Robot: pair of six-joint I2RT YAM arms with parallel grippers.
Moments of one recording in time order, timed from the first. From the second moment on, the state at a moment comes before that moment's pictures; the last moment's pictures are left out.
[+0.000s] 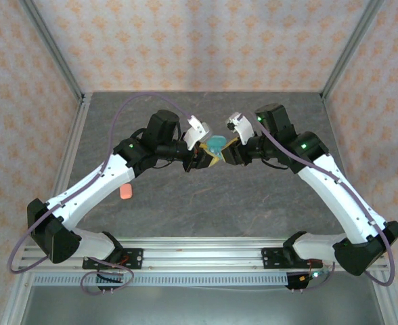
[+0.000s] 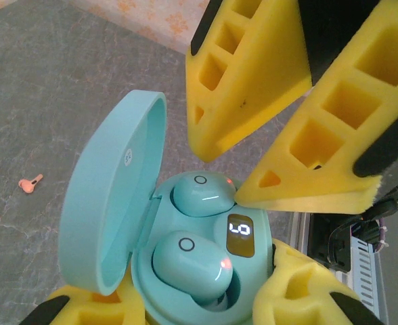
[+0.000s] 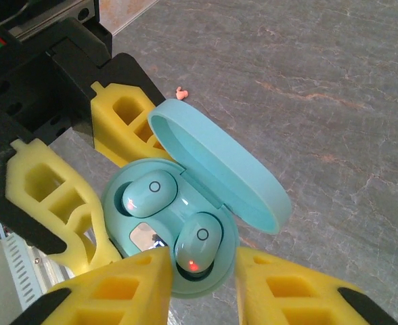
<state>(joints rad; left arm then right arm) -0.64 1.37 1.30 -0.50 0.58 0.05 0.57 1.23 1.44 -0.95 -0.42 -0.06</state>
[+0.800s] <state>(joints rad) -0.64 1.35 1.30 -0.46 0.56 0.05 0.42 1.23 1.53 -0.80 -0.39 0.42</state>
